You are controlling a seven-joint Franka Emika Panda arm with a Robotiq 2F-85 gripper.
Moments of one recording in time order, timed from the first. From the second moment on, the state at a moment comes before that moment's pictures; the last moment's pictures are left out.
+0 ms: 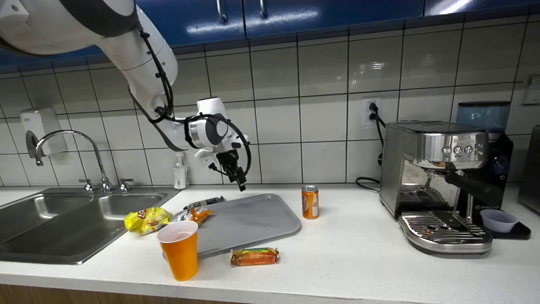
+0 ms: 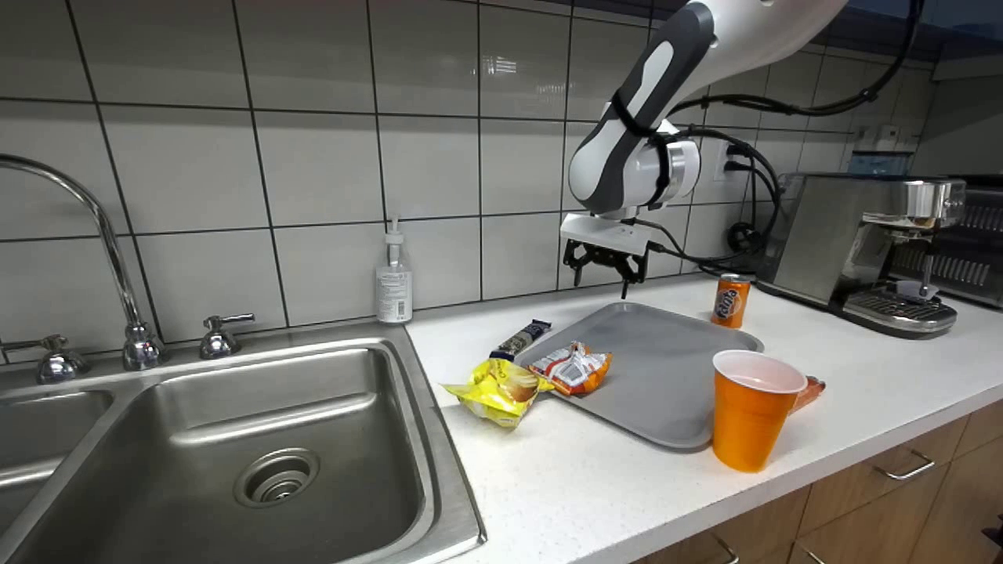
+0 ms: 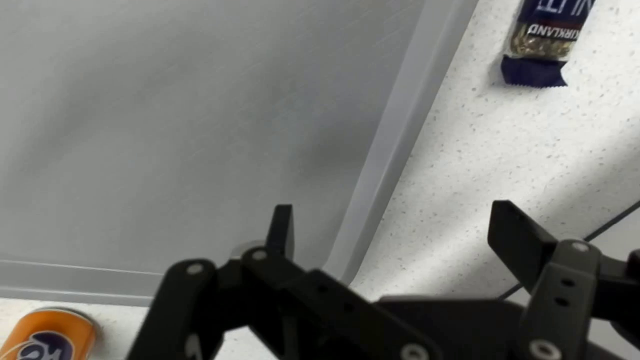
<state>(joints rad) 0.13 0.74 -0.15 -1.66 0.00 2.65 0.74</state>
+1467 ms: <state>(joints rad) 0.05 0.73 -0.26 -1.68 0.02 2.61 0.64</state>
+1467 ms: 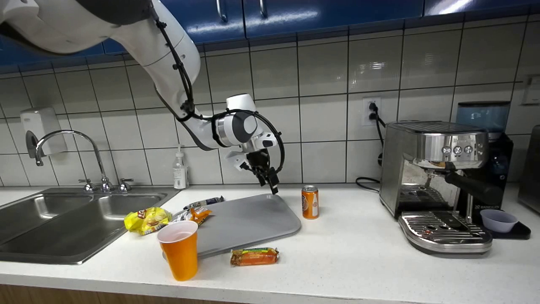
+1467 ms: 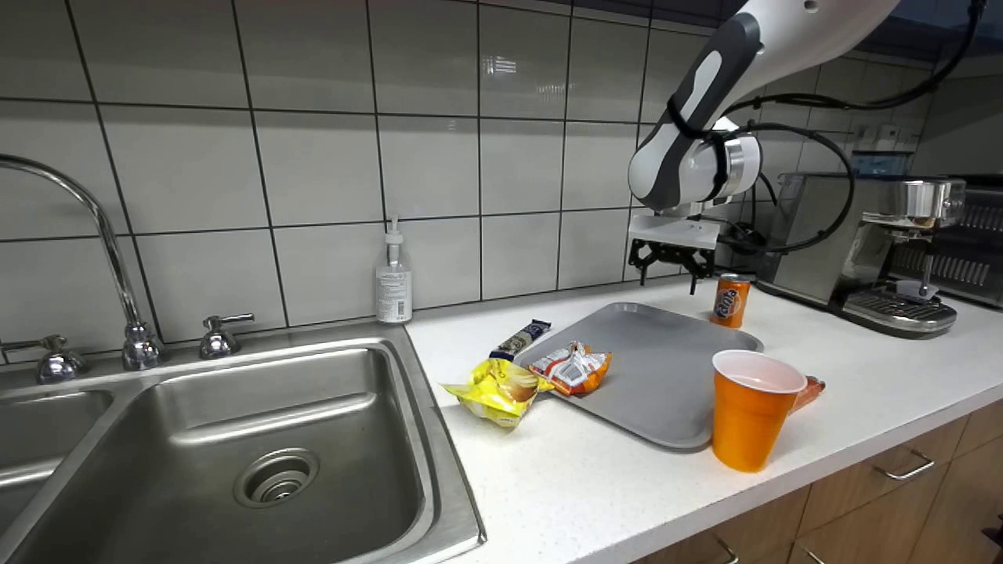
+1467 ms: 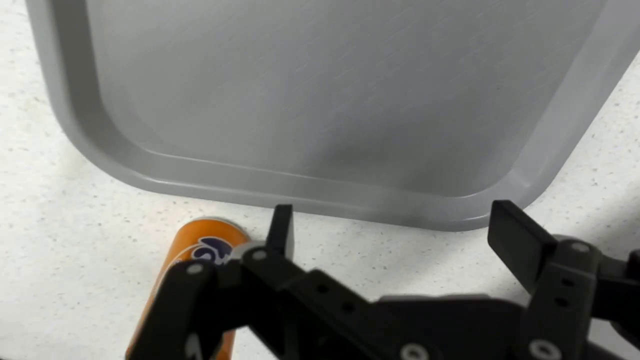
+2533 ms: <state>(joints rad) 0.00 0.73 -0.34 -1.70 0.02 2.57 0.67</state>
